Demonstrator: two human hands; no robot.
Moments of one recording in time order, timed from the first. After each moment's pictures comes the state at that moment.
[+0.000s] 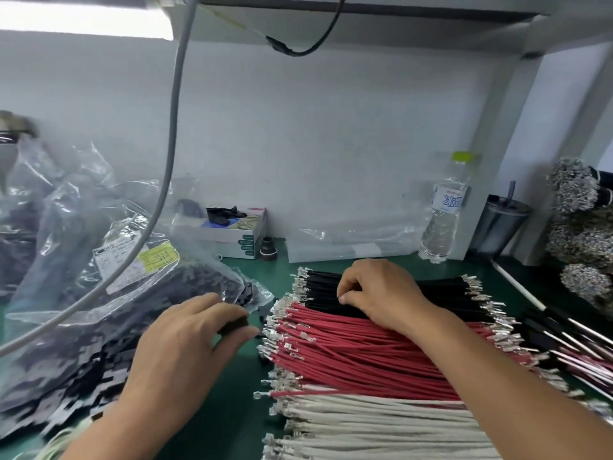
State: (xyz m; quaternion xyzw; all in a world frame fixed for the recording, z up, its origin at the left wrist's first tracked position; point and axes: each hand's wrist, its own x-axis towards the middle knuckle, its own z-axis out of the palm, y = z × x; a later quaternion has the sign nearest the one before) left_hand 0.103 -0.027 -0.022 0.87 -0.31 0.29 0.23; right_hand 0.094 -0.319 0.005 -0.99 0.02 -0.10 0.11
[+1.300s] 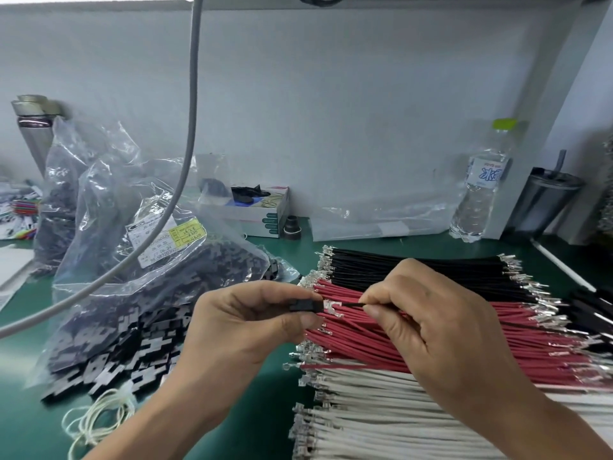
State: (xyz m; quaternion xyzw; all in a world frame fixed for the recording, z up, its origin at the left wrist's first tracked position) left_hand 0.061 -0.049 -0.002 0.64 -0.21 -0.06 0.74; right_hand -0.011 -0.261 0.008 -0.91 -0.12 -0.37 0.15
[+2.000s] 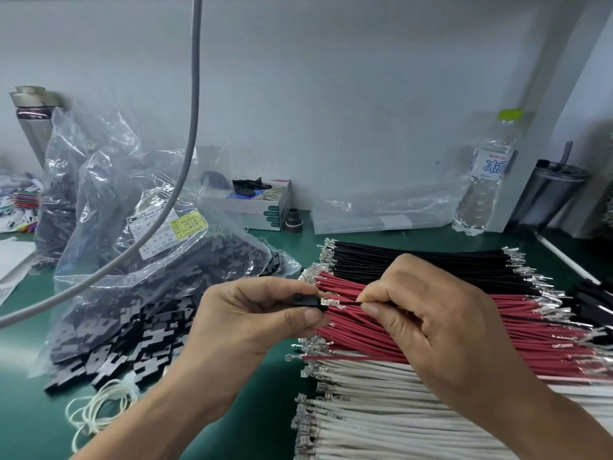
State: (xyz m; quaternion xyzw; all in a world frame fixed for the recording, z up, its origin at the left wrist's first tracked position) left_hand 0.062 -0.049 -0.005 0.60 -0.20 -0.11 0.77; right_hand -0.012 -0.257 0.011 -0.91 -0.14 -0.34 0.19
